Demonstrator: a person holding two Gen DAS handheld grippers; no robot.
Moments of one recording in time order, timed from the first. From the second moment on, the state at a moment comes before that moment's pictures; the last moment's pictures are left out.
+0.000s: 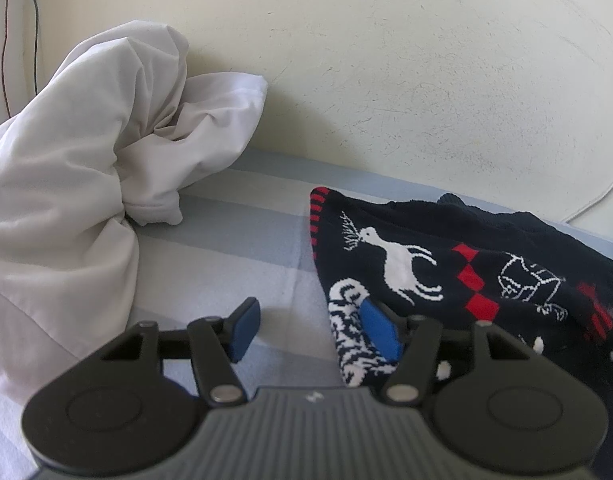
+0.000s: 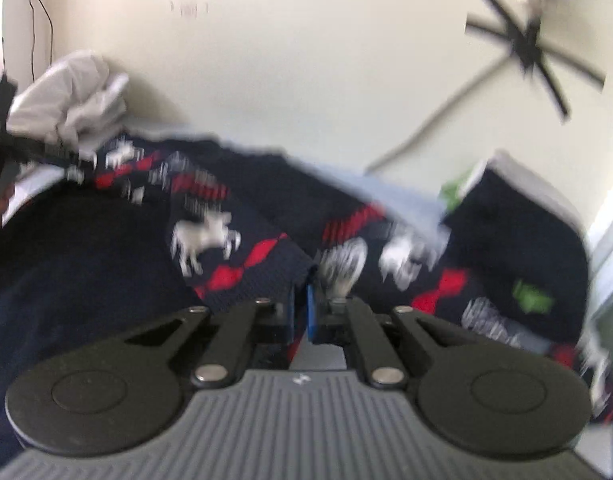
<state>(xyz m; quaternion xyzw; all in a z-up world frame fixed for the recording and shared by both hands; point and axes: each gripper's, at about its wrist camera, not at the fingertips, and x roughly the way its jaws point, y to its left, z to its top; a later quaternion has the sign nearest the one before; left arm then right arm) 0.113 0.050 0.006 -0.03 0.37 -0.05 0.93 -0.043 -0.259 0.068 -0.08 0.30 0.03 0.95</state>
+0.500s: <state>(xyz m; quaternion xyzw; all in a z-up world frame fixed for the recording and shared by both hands) 0.115 0.055 0.007 -0.03 0.36 -0.05 0.93 0.059 -0.359 0.038 0.10 0.30 -0.08 0.94</state>
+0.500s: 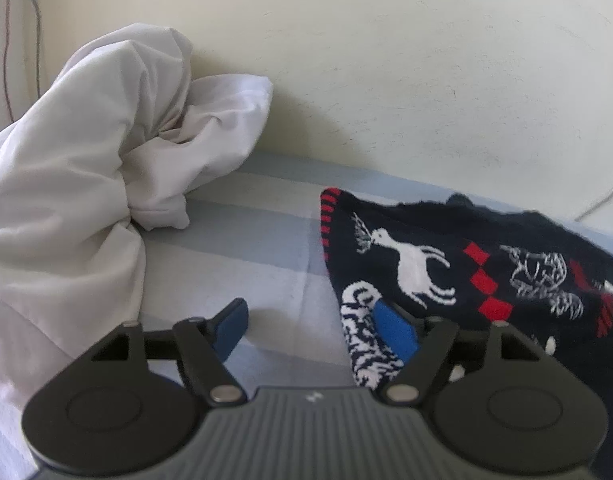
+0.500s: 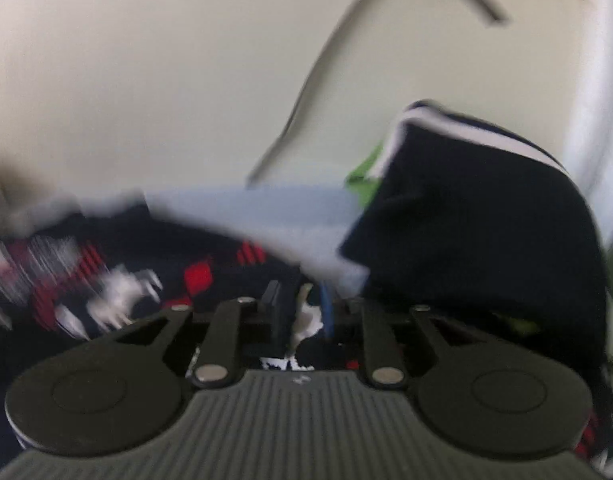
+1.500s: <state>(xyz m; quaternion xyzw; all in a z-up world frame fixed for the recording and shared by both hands) 0.099 0.026 0.014 -0.03 0.35 -0.17 0.92 -0.119 -0.512 -0.016 0.47 0.13 -0.26 0.83</state>
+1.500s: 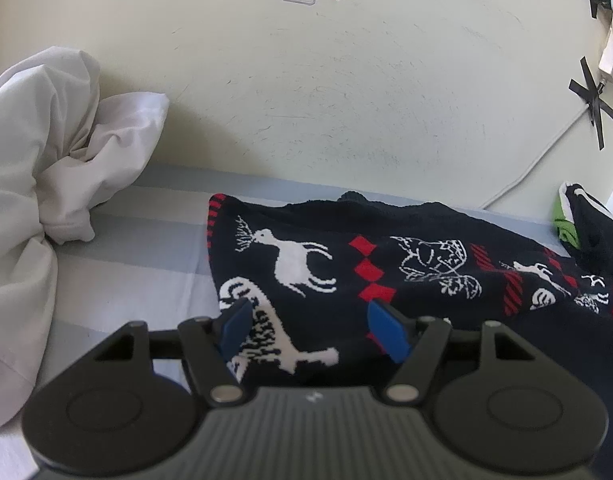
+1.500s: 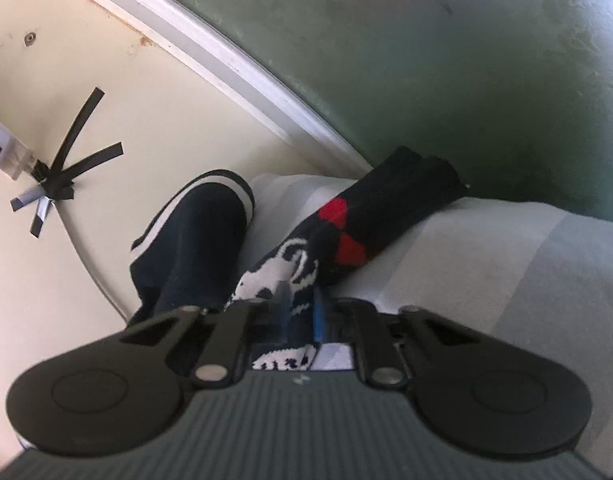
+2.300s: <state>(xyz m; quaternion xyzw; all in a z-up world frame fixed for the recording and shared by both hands) 0.097 0.087 0.053 -0.16 0.31 -0.16 0.92 0.092 -0.162 0.126 0.15 0.18 0.20 0.95</state>
